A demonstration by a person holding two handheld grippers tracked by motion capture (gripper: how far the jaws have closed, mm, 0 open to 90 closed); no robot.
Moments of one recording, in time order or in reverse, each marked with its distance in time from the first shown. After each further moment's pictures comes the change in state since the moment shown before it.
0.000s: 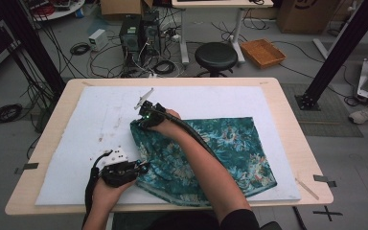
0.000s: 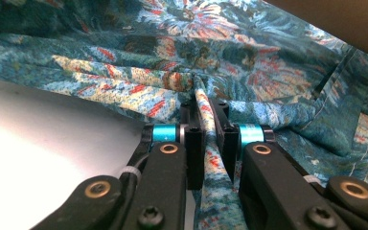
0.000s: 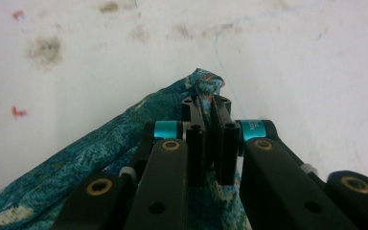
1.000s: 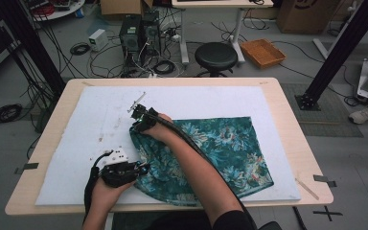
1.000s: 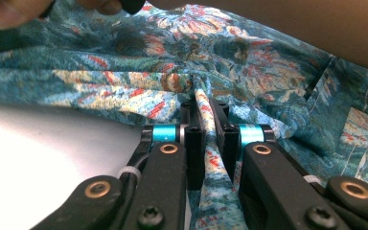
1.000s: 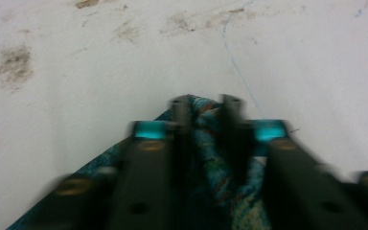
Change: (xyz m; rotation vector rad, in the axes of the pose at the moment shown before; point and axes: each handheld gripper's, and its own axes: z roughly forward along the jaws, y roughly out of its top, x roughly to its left) left arm 0.000 -0.001 0.002 0.040 -0.021 0.003; right arm 0.004 0.004 0.036 0.054 0.005 0.086
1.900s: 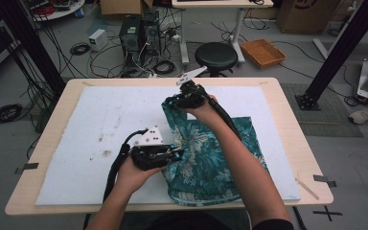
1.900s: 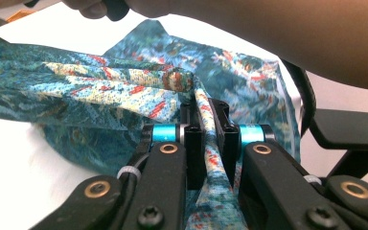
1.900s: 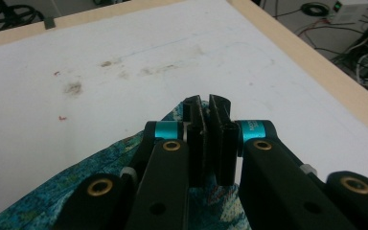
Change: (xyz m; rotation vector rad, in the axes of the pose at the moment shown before) left arm -0.065 0.113 0.035 -0.021 -0.166 0.221; right arm -0.039 -0.050 -0.175 -0.278 -0.063 0.037
